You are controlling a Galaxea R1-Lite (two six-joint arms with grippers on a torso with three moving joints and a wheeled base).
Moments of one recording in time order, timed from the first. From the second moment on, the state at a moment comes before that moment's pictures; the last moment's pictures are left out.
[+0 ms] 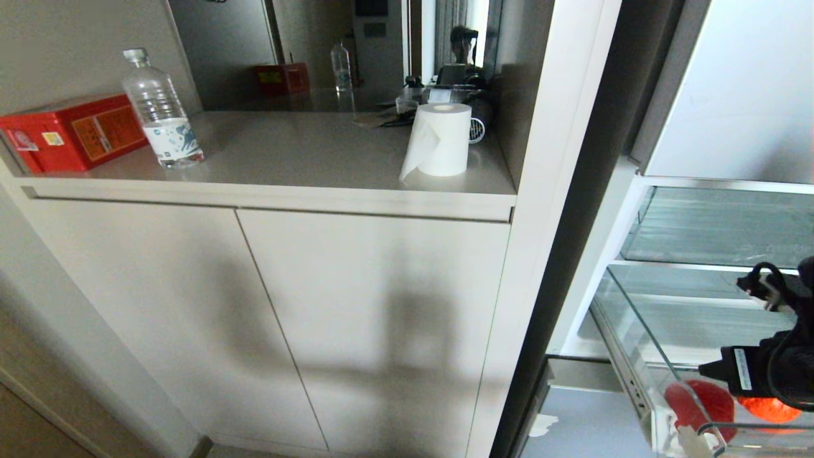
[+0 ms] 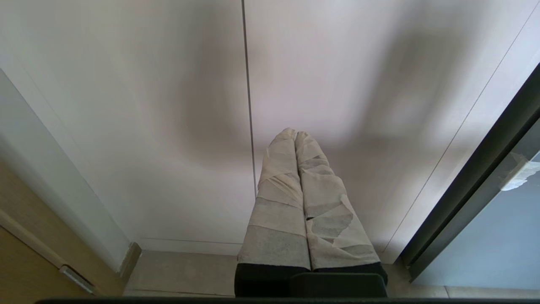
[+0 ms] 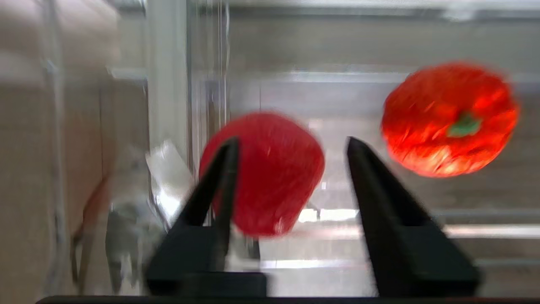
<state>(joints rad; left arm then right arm) -0.01 0.00 0.00 0.01 0.00 0.00 -0.04 1.40 -0.69 0.14 -0.08 0.06</state>
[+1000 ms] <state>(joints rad) -0.01 0.00 0.00 0.01 0.00 0.00 -0.04 1.42 -0.67 0.29 -0.03 -0.02</state>
